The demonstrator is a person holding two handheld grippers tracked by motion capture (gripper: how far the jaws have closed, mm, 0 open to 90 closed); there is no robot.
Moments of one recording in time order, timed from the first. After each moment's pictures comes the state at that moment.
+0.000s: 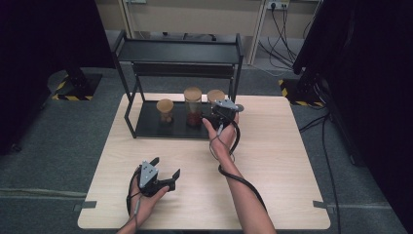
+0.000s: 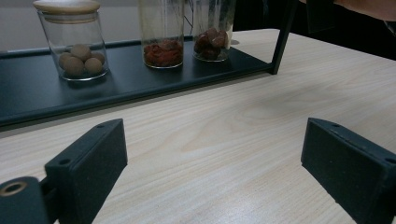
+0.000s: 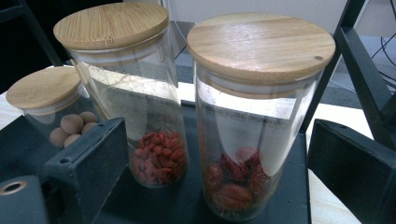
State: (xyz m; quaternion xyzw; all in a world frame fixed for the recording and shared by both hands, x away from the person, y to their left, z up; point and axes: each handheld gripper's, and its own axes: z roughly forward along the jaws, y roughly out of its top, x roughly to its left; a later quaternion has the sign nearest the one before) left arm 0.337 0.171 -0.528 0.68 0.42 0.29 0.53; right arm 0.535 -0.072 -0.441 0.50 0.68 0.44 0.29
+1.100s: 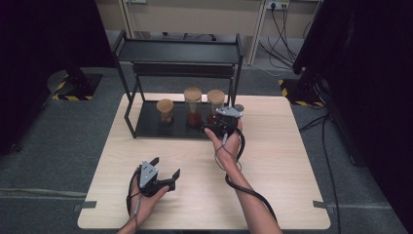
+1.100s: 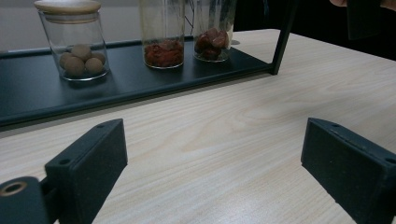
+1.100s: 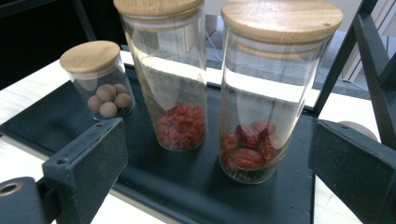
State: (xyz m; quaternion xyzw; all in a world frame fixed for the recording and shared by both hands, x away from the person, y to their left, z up) left arm 0.337 0.171 -0.528 0.68 0.42 0.29 0.53; right arm 0.502 -0.083 -0.441 0.46 0.72 0.45 0.27
